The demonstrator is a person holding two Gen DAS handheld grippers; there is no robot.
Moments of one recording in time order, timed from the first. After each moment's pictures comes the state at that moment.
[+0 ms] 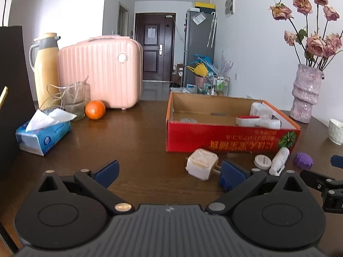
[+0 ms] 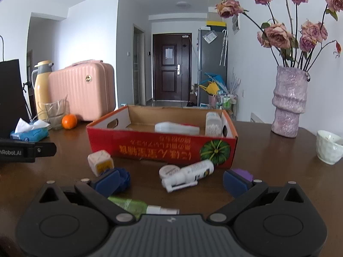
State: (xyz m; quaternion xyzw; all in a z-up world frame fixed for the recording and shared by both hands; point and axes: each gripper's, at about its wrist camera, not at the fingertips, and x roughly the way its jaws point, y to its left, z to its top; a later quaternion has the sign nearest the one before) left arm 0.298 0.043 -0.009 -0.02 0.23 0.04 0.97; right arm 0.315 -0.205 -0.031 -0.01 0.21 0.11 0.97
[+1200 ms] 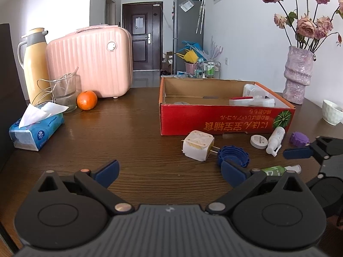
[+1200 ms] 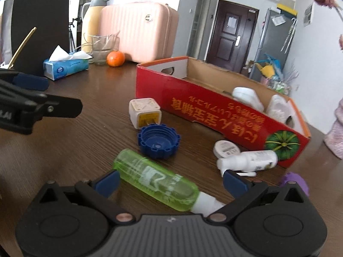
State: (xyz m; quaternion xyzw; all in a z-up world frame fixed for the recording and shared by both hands) left arm 0.297 0.045 -0.019 0.00 0.26 0.01 0.96; right arm 0.363 -0.146 -0.061 -0.14 0.31 0.26 0.90
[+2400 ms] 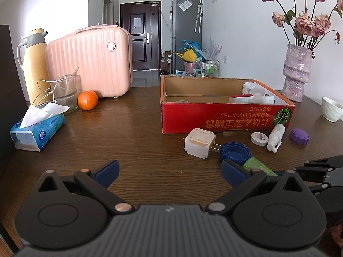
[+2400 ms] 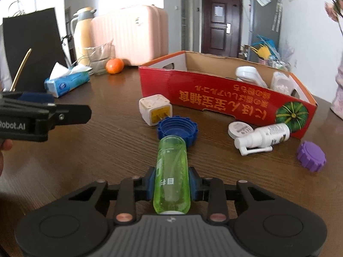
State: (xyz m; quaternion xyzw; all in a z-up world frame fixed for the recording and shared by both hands) left arm 0.294 0.048 -0.020 0.01 0.27 0.00 0.96; right arm 0.345 -0.151 -0.064 -0.05 0.33 0.23 0.91
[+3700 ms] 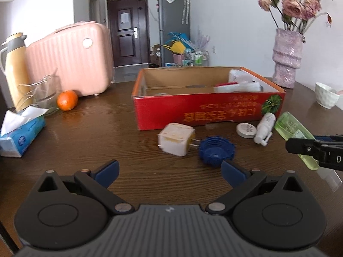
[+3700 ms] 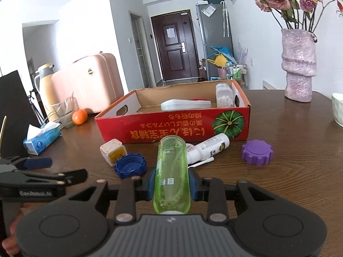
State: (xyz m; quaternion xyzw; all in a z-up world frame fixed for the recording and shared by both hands) left arm 0.319 0.008 -0.031 0.04 0.29 -0.02 0.96; right arm 0.335 -0.218 -0.036 0.07 0.27 0.15 0.95
